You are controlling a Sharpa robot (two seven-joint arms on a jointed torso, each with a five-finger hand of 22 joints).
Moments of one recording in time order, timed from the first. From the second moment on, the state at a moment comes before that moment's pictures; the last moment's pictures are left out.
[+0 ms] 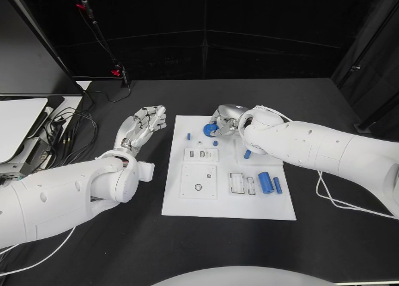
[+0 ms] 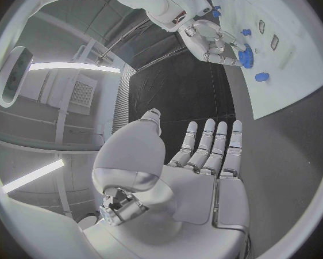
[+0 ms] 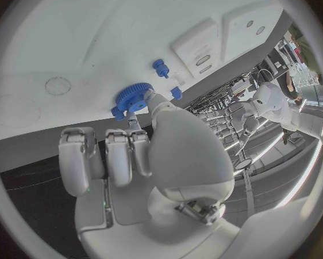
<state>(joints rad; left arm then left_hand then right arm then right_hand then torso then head) 1.21 -0.72 -0.22 1.43 -0.02 -0.55 0.68 1.11 0.09 -0.07 0.29 0.34 0.27 0.14 0.69 0.08 0.34 0.26 0.70 0.07 0.19 0.26 0.81 0.07 0.09 0.39 0.29 0.21 0.26 1.22 -0.46 -0.05 0.98 -1.42 -0.24 -0.13 1.38 -0.10 0.16 0.17 0.20 0.83 0.11 0.10 0.07 1.47 0.04 1.57 1.31 1.47 -0.02 1.57 1.31 0.01 1.47 0.10 1.57 1.31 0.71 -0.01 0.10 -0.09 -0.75</state>
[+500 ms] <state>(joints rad) 1.21 -0.72 -0.22 1.43 -0.02 -0.55 0.68 1.11 0.09 -0.07 0.29 0.34 0.27 0.14 0.69 0.08 0.34 0.26 0.70 0.07 0.19 0.26 0.81 0.07 0.09 0.39 0.29 0.21 0.26 1.22 -0.47 -0.05 0.99 -1.42 -0.26 -0.11 1.38 -0.09 0.16 0.18 0.20 0.86 0.09 0.12 0.08 1.46 0.03 1.57 1.31 1.47 -0.03 1.57 1.31 0.01 1.46 0.09 1.57 1.31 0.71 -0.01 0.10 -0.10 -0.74</state>
